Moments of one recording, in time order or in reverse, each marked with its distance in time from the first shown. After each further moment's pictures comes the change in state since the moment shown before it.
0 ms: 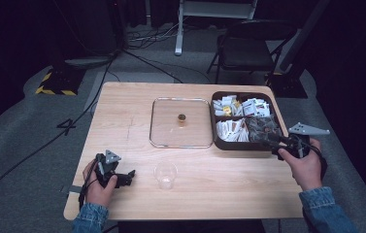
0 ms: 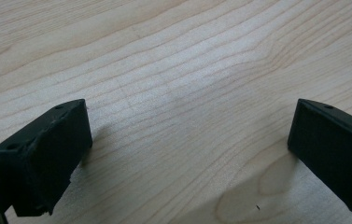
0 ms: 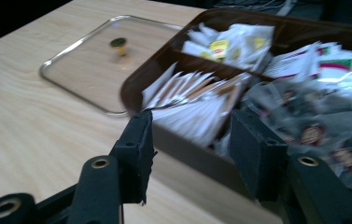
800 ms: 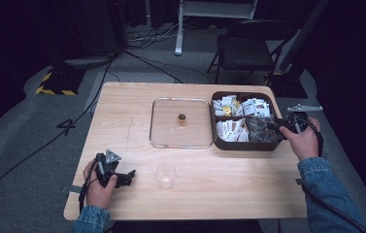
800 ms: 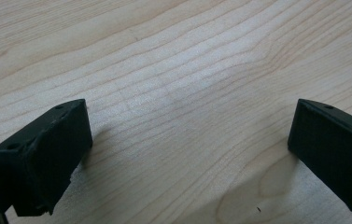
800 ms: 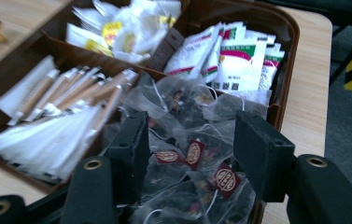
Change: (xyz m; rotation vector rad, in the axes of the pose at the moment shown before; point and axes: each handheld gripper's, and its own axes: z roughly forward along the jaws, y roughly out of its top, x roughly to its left) left arm 0.001 0.001 0.001 -0.001 -0.008 0.005; right arm -0.077 0.021 0.048 0.151 -0.176 0.032
